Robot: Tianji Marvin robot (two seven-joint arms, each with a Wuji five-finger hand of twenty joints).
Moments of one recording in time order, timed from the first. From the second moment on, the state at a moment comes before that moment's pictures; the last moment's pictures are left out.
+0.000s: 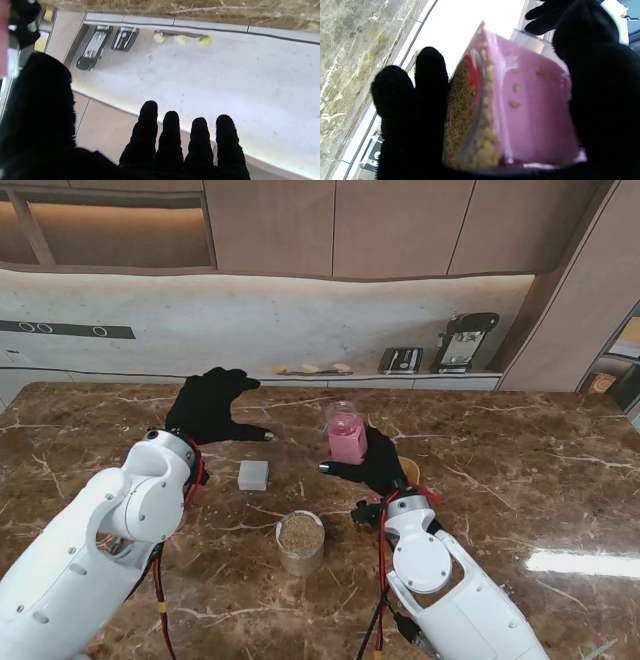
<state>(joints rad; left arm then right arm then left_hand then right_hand) 1.42 -1.09 -1.19 -1.80 0.86 0.17 -0.07 -1.46 -1.26 1.05 -1.42 -0.12 -0.28 -0.37 0.55 -0.48 0.16 -0.07 0.46 0.05 0.25 0.20 0.34 0.01 0.28 0.31 0.20 0.06 0.17 0.54 -0.01 0.05 0.70 0.61 0.50 -1.02 0.85 -0.27 0.75 -0.11 0.77 0.62 1.10 0.01 0.40 0.76 1.15 0.16 0.84 0.69 0.93 0.20 1.47 0.32</state>
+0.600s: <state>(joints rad) 1.92 -1.14 -1.48 -2.04 0.86 0.07 0.31 -1.46 -1.26 1.04 -1.42 -0.13 -0.30 -0.38 0.57 -0.49 0.16 -0.07 0.44 0.09 0.25 0.20 0.36 0.05 0.27 0.28 0.27 0.07 0.19 0.44 0.04 -0.01 0.73 0.43 0.50 -1.02 0.85 -0.26 0.75 -0.11 0.77 0.62 1.10 0.01 0.40 0.76 1.15 0.16 0.84 0.69 0.93 0.20 1.47 0.32</state>
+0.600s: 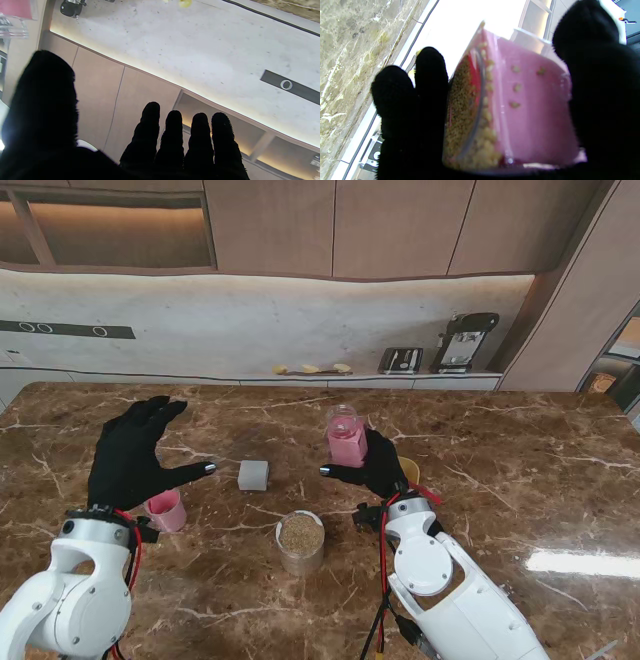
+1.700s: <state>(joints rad) 2.29 -1.23 -1.46 -1.91 0.74 0.22 0.81 -1.42 -1.26 0.98 -1.39 -0.15 -0.26 -0.34 0.57 -0.49 0.24 -0.07 0.49 0.21 0.34 0.25 0.44 0.19 0.34 0.30 0.39 0.21 0.33 0.49 0.13 0.09 0.89 0.44 0.50 -1.02 0.85 -0.26 0.75 -0.11 0.77 0.62 1.10 0.01 0.40 0.76 1.15 0.16 0.84 0.69 0.93 0.20 1.47 0.32</state>
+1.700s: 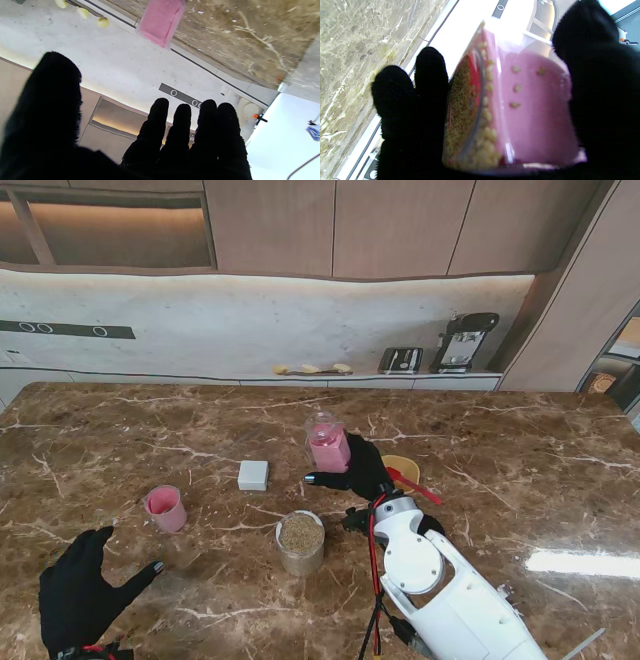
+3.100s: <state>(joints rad) 2.00 -1.24 -1.36 -1.66 0.57 0.39 0.58 -1.41 -1.27 0.99 -1.34 -0.14 -0.28 -0.35 0.57 -0.47 0.42 -0.06 0.30 0.23 0.10 0.12 0.19 0.14 0.14 0.28 0.08 0.14 0.10 0.44 -0.05 0.05 0.23 0.48 0.50 -1.02 0.85 -0.26 0.75 -0.11 0.77 0.62 1.10 0.01 0.40 0.76 1.15 0.16 0.84 0.69 0.93 0.20 1.47 0.32</state>
